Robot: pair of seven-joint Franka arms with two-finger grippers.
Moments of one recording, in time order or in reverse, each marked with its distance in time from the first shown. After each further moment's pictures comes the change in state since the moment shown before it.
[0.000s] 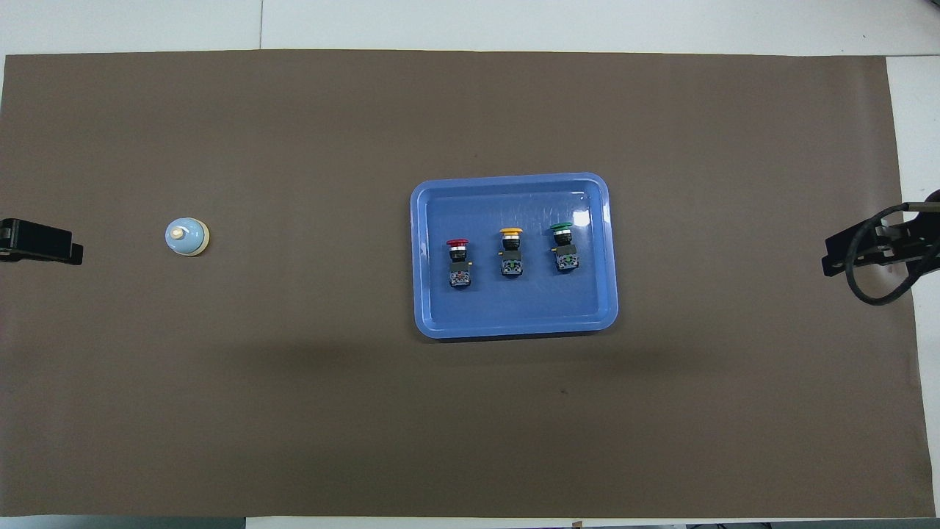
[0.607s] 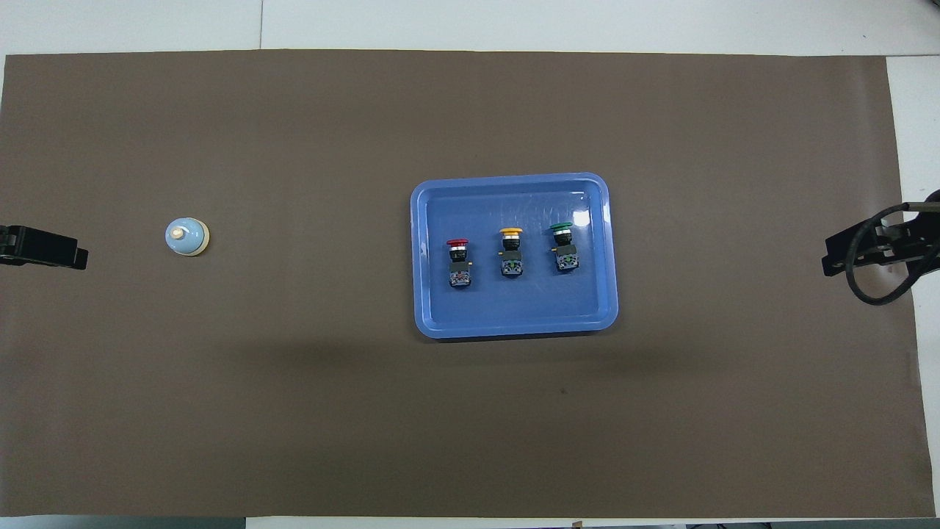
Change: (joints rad) left arm -0.009 0.000 0.000 0.000 0.000 -0.005 0.091; right arm 0.000 0.000 0.000 0.000 0.000 0.000 0.000
